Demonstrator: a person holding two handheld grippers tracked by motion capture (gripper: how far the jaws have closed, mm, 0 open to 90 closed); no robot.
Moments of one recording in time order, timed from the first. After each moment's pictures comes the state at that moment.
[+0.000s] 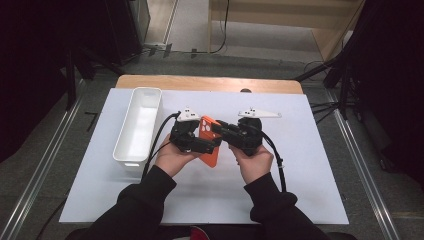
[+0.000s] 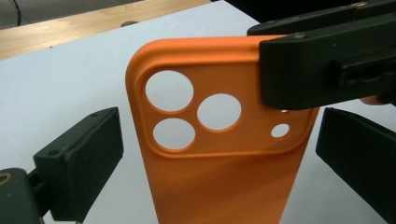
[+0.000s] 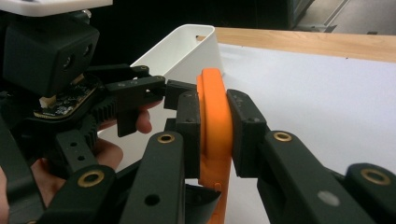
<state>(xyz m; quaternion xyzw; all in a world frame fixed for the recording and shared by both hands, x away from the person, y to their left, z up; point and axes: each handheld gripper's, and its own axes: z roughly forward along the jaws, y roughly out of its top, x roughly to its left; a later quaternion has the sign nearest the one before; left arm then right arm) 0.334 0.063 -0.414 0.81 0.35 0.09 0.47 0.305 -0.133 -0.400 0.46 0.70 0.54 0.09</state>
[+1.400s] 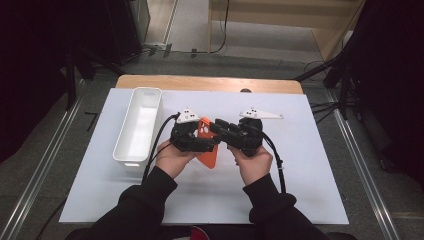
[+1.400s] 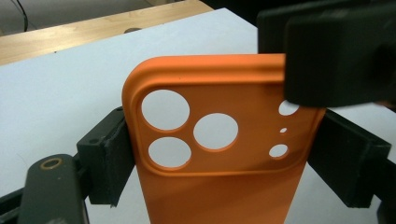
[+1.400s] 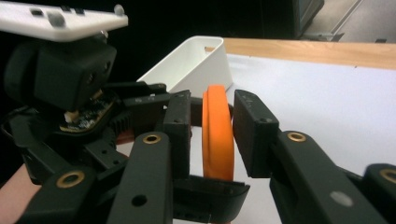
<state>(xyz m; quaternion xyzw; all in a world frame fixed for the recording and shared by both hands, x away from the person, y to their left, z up) 0.331 0.062 -0.415 0.80 0.35 0.10 0.48 0.301 -0.134 -0.396 0.45 0.69 0.56 0.08</state>
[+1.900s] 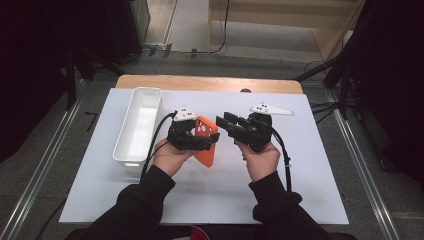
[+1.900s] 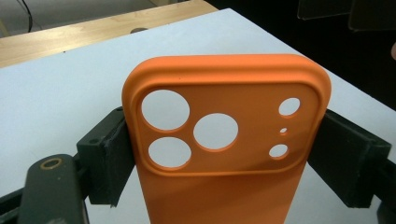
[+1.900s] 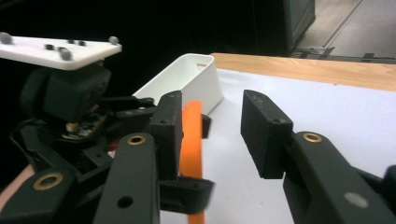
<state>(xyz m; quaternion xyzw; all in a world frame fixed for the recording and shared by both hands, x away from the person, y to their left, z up) 0.336 0.070 -0.411 0.80 0.35 0.10 0.48 0.304 -0.153 -0.385 0.45 0.68 0.57 0.10</state>
